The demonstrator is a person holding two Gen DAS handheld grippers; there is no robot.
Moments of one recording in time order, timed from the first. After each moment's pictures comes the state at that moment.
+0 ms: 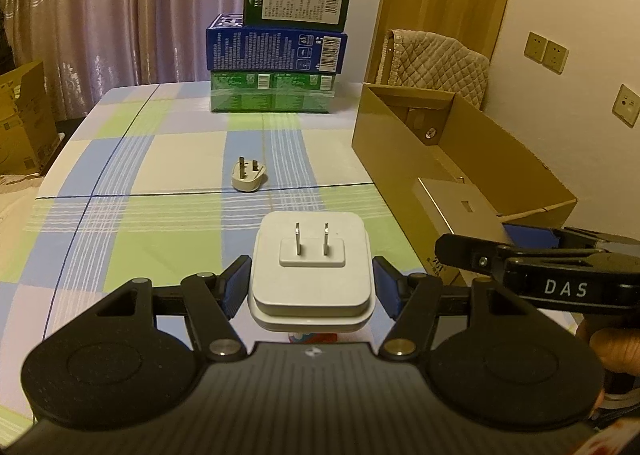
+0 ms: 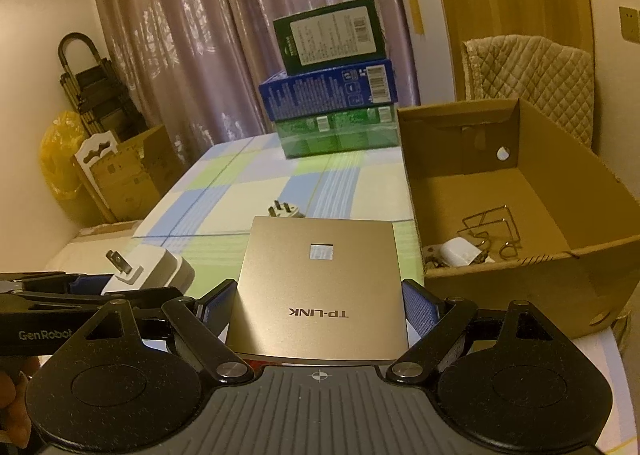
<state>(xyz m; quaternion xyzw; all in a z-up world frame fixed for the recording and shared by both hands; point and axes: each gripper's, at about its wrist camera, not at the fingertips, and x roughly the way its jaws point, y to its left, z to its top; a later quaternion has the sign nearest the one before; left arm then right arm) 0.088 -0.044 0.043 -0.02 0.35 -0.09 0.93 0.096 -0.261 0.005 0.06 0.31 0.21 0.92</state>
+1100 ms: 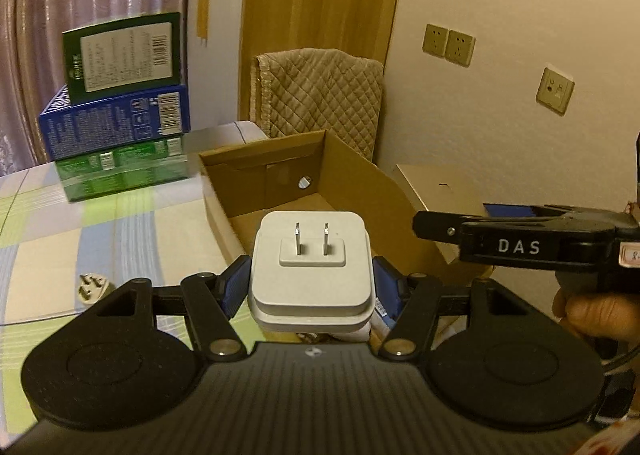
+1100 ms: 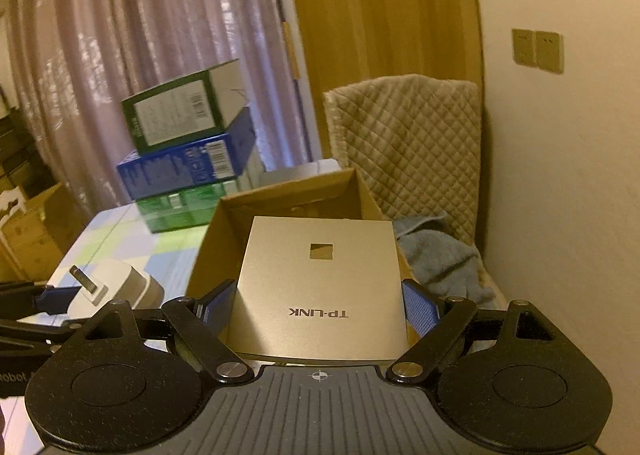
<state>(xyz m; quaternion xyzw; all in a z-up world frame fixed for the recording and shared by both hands) 0.188 -0.204 0.080 0.03 0.32 -0.23 0.92 0.174 -0.401 0.051 0.09 0.29 0.06 0.95</state>
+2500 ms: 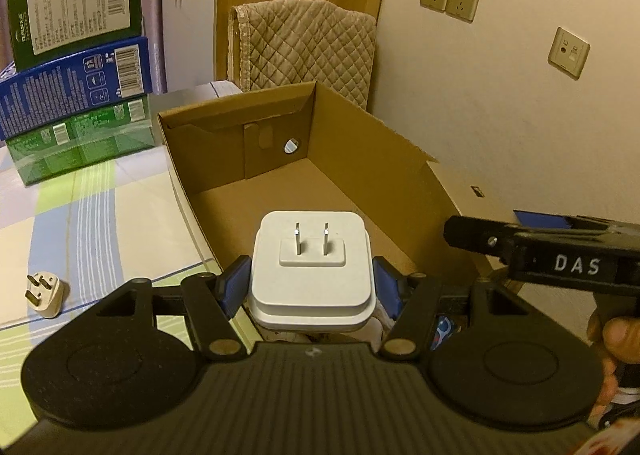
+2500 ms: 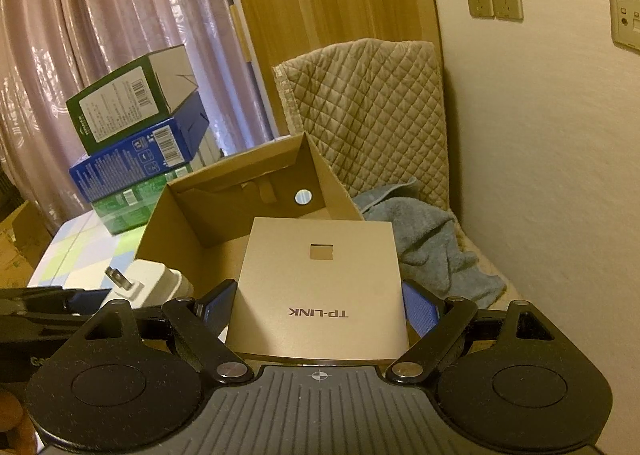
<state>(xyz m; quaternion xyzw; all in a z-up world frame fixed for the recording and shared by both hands) 0.248 -0.229 0.023 0.04 0.36 -0.25 0.90 0.190 -0.420 0.013 0.12 0.31 0.02 0.94</state>
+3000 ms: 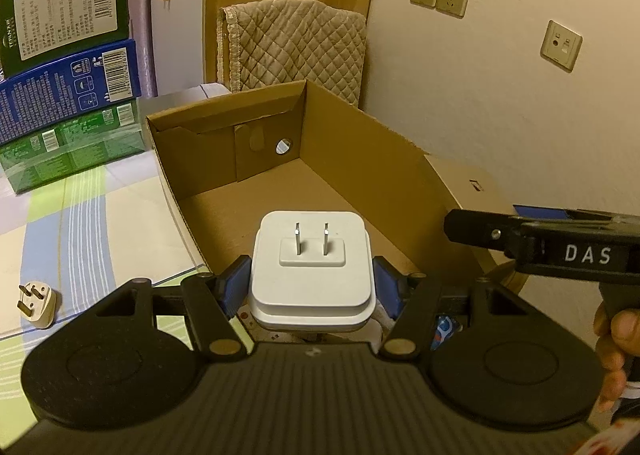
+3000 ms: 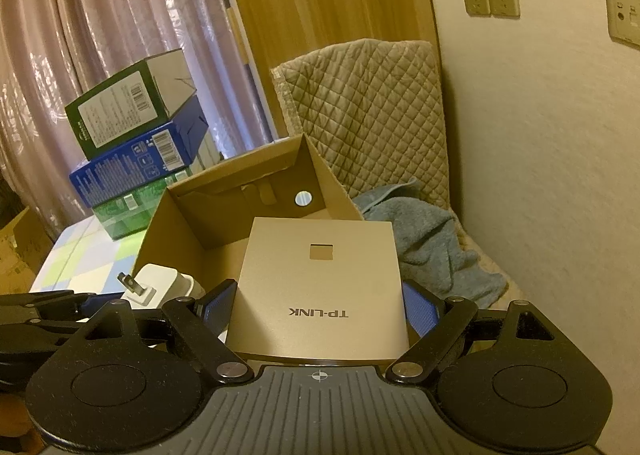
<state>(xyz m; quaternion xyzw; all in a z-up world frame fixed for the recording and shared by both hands) 0.252 -0.233 0.017 0.05 0.36 -0.27 0.89 0.191 -0.422 0.013 0.13 0.31 0.02 0.94</state>
